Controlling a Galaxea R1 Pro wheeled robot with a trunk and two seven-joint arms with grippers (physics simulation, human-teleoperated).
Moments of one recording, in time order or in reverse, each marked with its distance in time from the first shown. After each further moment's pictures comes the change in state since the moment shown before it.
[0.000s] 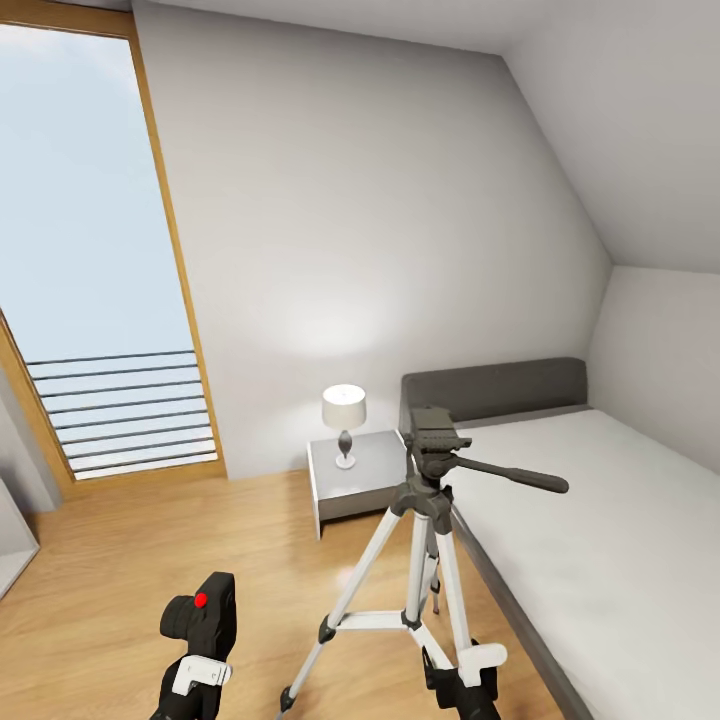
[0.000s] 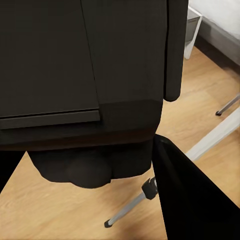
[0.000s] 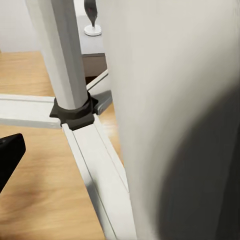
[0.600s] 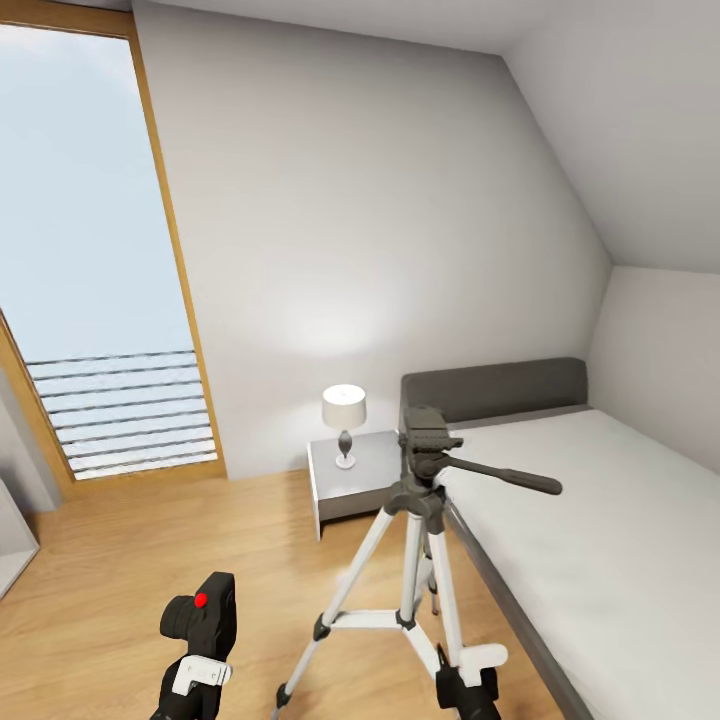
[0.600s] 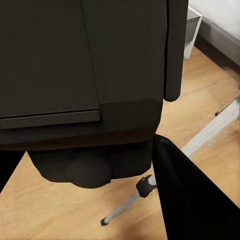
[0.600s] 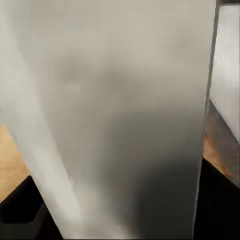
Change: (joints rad) left arm 0.000 0.000 0.000 0.000 0.000 0.000 0.000; right arm 0.000 -0.001 0.003 0.001 0.001 -0.001 -0.003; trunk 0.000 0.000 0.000
